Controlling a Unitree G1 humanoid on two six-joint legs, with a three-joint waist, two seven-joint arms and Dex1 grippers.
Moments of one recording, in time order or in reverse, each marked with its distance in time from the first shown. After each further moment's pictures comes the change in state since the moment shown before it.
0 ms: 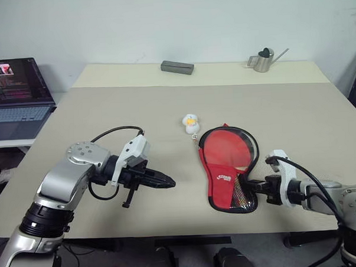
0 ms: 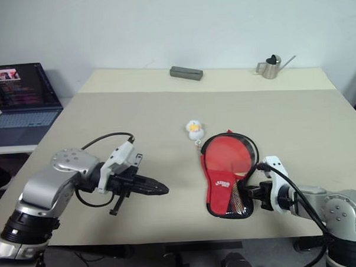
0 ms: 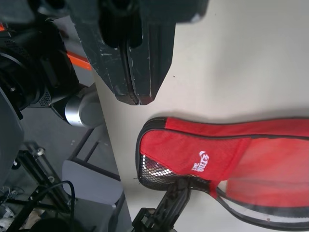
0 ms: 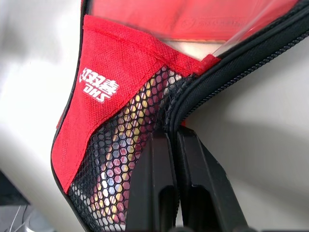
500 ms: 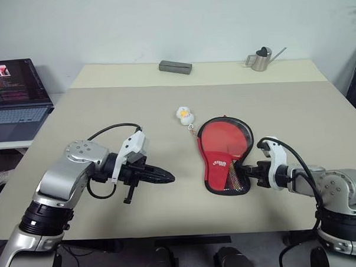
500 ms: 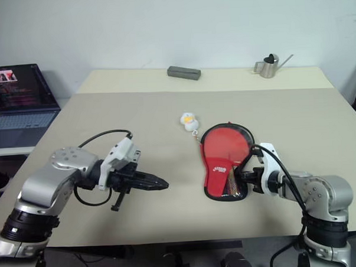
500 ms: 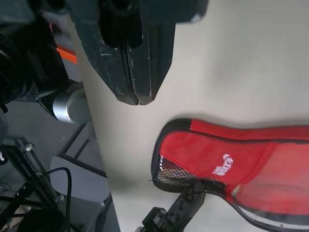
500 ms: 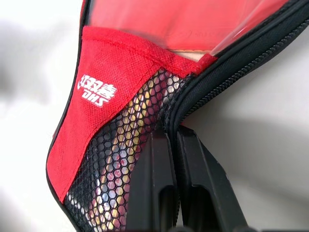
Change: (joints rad) left arm -0.021 -0.002 0.007 0.008 0.007 0.023 0.029; right arm -0.167 0.145 0.036 0.082 -0.315 0.004 0.117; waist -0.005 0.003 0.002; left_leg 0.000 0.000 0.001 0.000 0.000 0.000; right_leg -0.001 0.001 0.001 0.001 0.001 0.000
